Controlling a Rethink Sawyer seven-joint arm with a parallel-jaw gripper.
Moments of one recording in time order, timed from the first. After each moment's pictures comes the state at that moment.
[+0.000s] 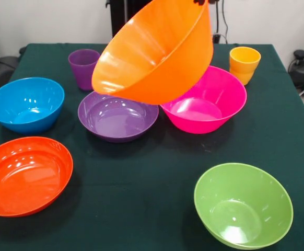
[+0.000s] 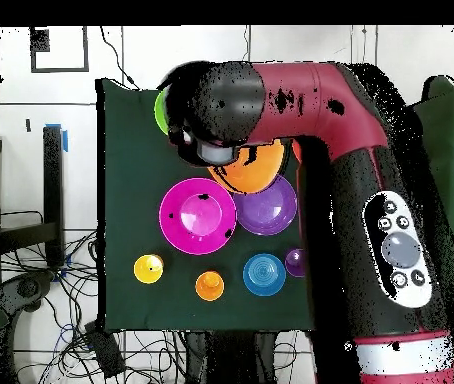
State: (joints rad) arm -0.52 -0.84 0.59 1.35 -0.28 1.20 1.89
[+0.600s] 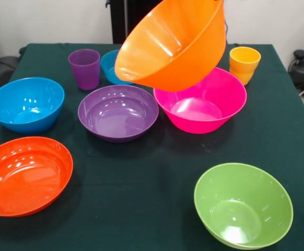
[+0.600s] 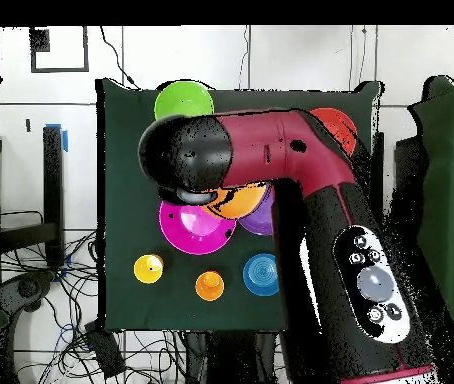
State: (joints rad) arm -0.52 -0.94 0.59 1.58 -0.26 1.05 1.89
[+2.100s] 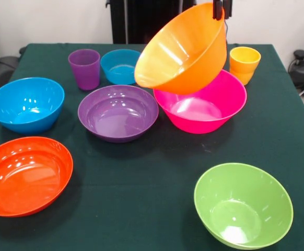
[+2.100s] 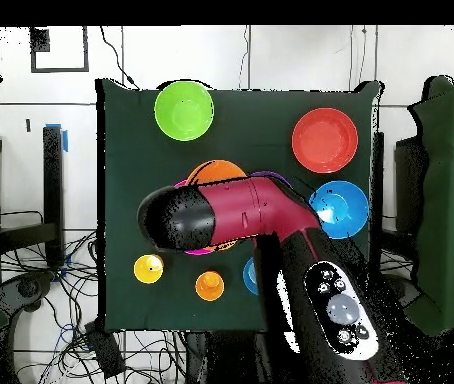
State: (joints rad) arm -0.51 -0.97 0.57 1.87 -0.26 0.77 1.89
